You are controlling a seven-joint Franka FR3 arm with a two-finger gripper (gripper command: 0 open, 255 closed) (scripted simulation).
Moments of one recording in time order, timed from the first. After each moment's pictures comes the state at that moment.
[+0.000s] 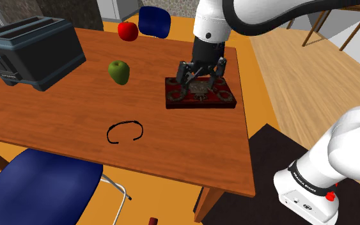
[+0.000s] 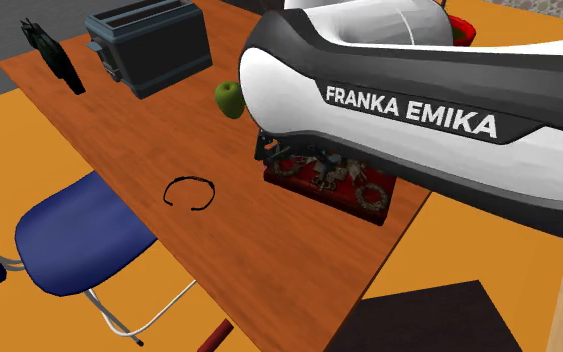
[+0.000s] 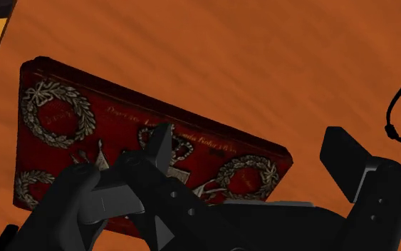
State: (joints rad) arm 0.08 -0.41 0.37 -2.28 0.20 1.94 0.58
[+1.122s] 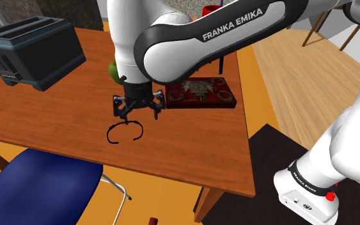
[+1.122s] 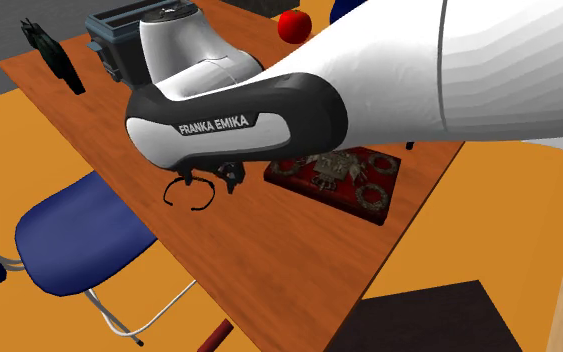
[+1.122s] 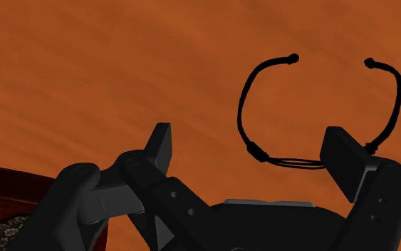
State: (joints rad) arm 0.15 0.19 0.59 -1.89 -0.08 2.08 1.12
